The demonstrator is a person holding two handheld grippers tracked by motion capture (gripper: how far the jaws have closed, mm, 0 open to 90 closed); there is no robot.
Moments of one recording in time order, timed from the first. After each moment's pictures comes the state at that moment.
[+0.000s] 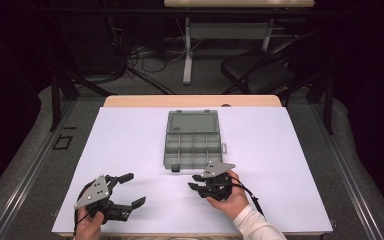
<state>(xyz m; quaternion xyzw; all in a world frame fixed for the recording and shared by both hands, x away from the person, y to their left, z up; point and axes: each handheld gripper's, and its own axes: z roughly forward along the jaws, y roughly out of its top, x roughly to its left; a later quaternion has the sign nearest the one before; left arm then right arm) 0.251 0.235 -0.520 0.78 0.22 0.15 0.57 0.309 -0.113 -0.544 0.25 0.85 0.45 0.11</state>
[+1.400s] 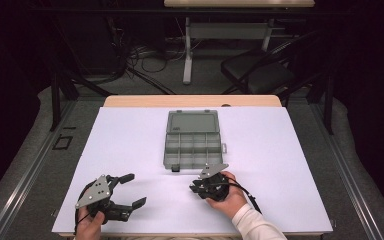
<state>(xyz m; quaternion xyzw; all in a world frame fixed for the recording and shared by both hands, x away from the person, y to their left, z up) 0.252 0.234 -0.521 0.78 0.22 0.14 0.57 0.316 -0.108 -0.565 0.27 0.87 0.40 0.09</state>
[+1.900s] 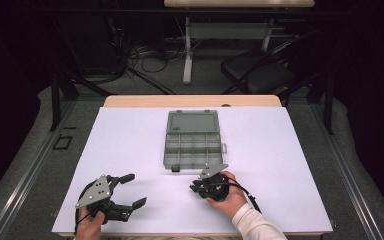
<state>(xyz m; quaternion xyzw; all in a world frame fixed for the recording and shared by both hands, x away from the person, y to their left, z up) 0.252 0.233 -0.521 0.78 0.22 0.14 0.57 0.317 -0.109 -0.565 0.26 0.87 0.40 0.09</state>
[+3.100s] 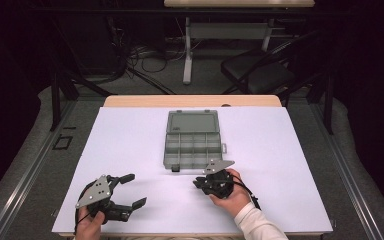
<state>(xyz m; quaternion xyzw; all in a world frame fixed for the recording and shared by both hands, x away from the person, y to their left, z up) 0.252 0.233 -0.521 0.78 0.22 0.14 0.56 0.316 -0.119 -0.549 0.29 0.86 0.41 0.10</state>
